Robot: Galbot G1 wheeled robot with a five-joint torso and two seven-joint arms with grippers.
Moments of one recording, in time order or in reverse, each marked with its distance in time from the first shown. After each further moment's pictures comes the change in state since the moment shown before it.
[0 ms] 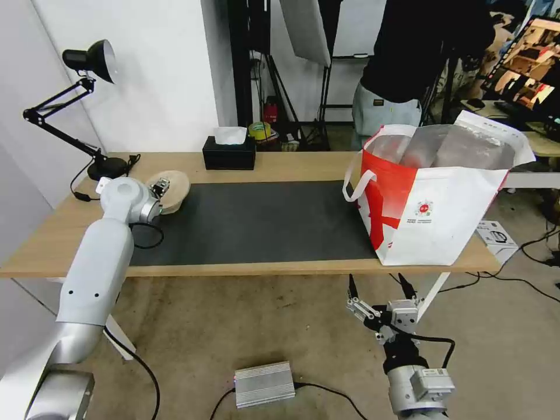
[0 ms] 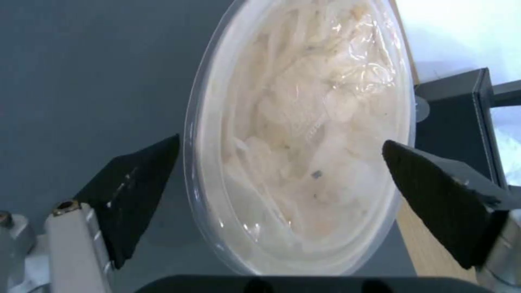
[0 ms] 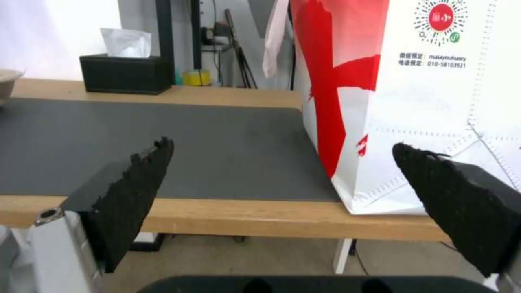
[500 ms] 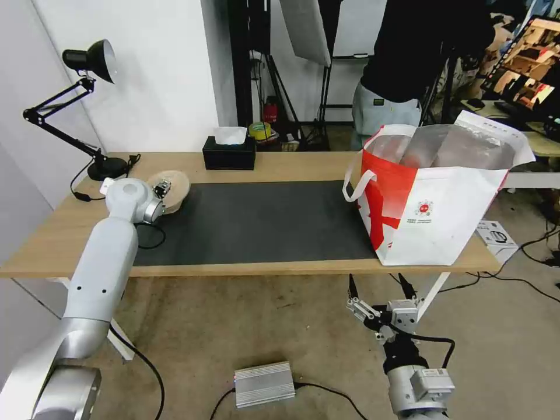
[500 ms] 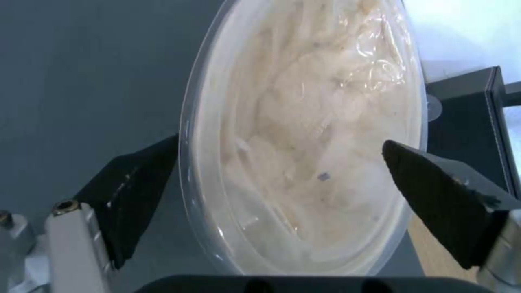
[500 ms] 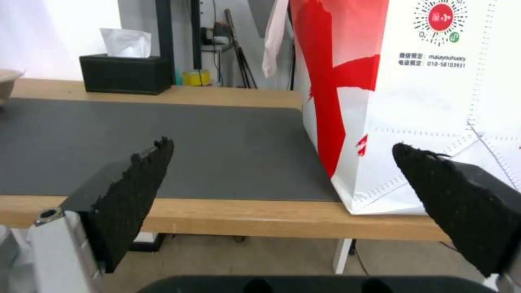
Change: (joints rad) left arm -0.006 -0.021 0.000 0.027 0.035 0.002 0.009; right arm 0.000 0.000 0.000 0.000 0.000 0.000 0.000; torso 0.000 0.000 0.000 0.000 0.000
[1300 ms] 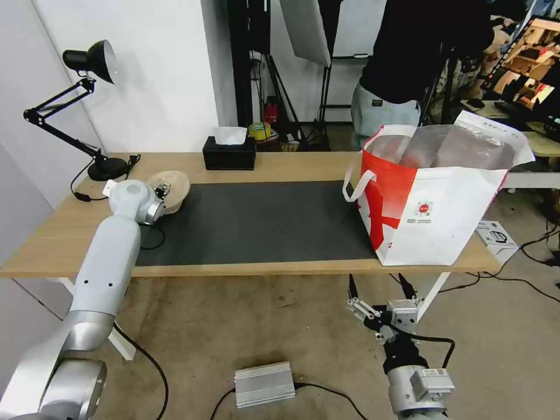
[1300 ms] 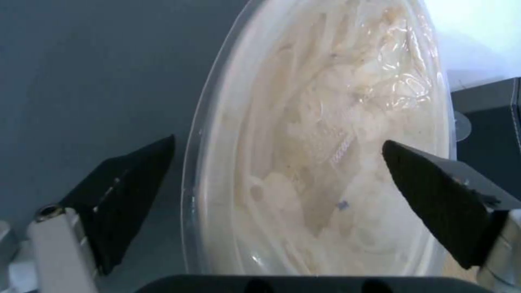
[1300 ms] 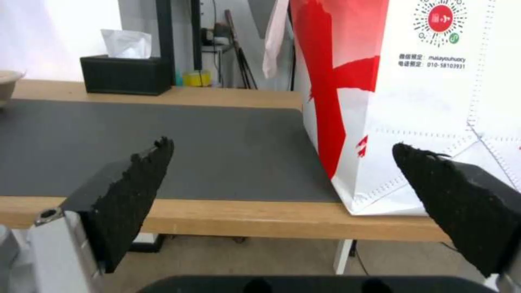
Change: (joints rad) left arm -0.032 -0.026 -0.003 0.105 0.039 0.008 0.053; right arm 0.000 0.000 0.000 0.000 0.000 0.000 0.000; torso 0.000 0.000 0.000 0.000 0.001
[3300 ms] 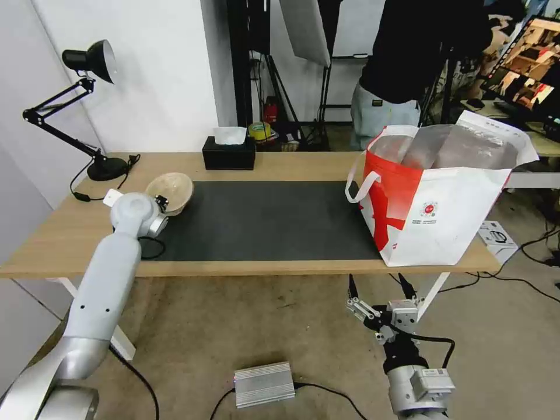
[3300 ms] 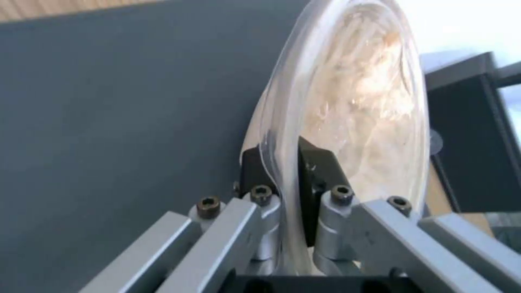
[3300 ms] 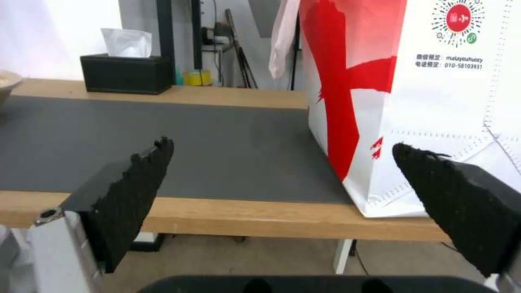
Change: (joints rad) left arm 0.192 0.073 -0.030 -0.293 0.010 0.000 -0.012; right arm 0.000 0.000 0.000 0.000 0.000 0.000 0.000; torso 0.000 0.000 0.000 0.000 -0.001
